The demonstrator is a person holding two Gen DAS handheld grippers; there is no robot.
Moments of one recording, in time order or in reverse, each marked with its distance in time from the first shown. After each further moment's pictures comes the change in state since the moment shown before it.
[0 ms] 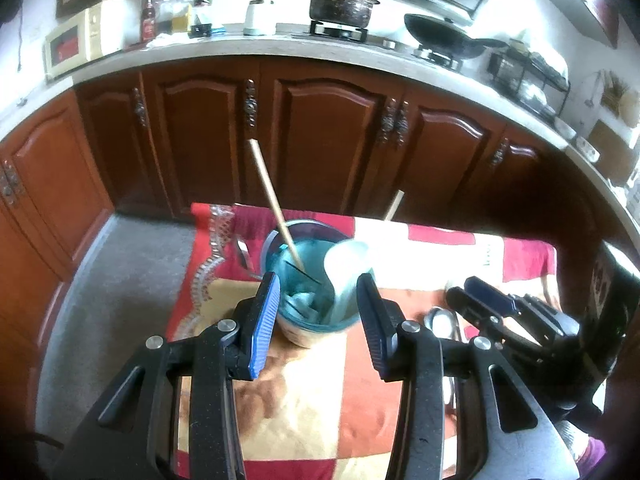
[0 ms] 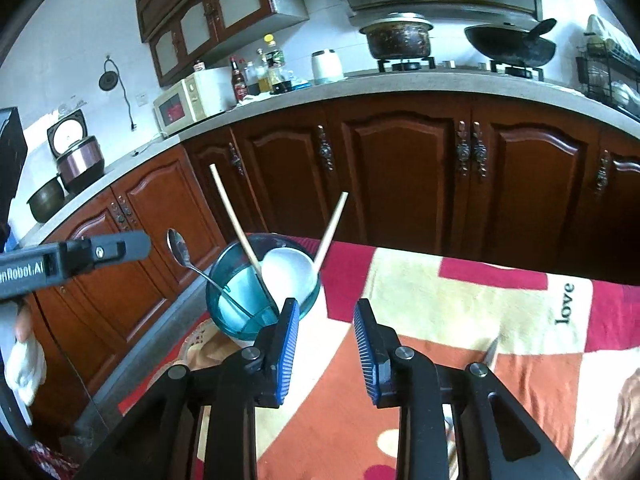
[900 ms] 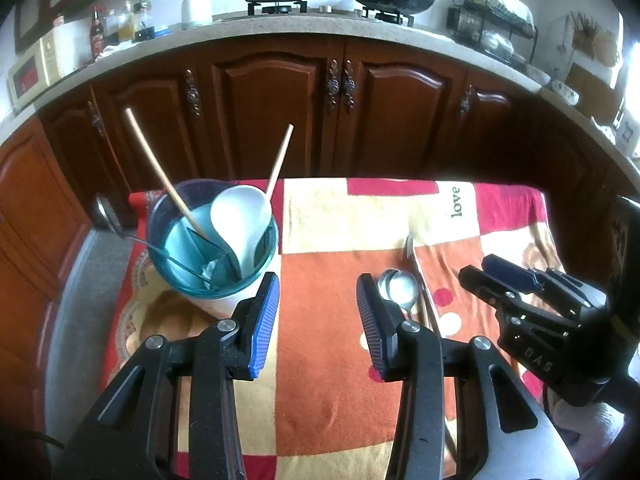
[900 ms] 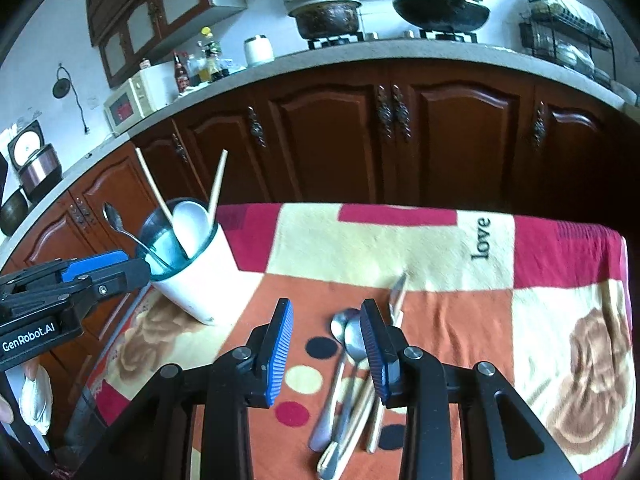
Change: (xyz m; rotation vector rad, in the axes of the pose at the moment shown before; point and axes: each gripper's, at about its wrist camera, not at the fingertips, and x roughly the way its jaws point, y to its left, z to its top) left arm 0.040 -0.093 -0.044 0.145 0.048 -0.019; right arm -0.042 -0.076 -0.047 0.099 0.078 -0.139
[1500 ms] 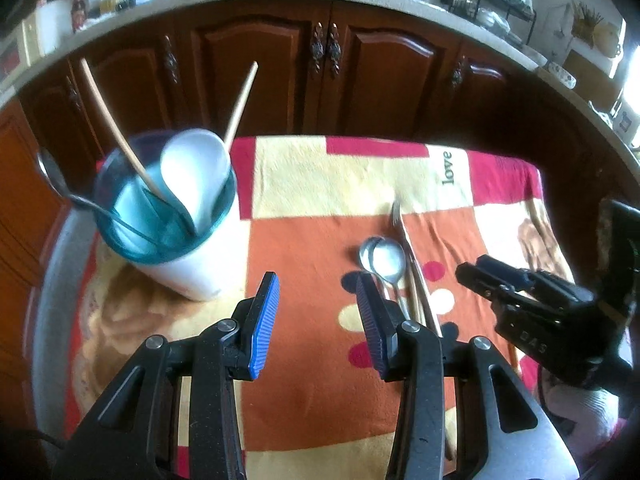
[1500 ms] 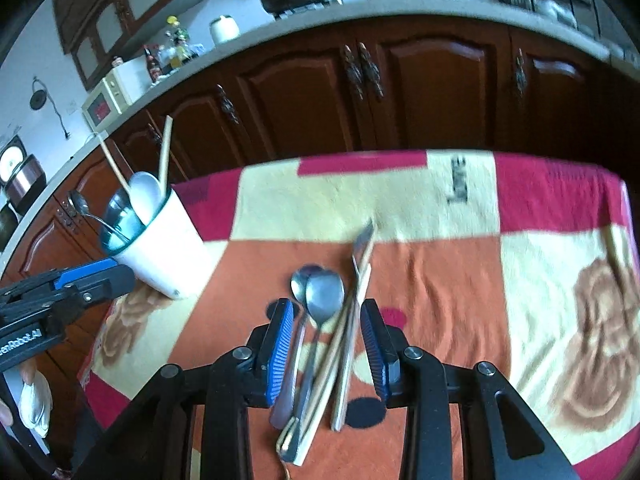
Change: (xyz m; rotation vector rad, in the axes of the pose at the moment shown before) left arm 0.040 -0.014 -0.019 -0.012 0.106 -0.064; right arm 0.026 -0.045 -0.031 0.099 0.102 0.001
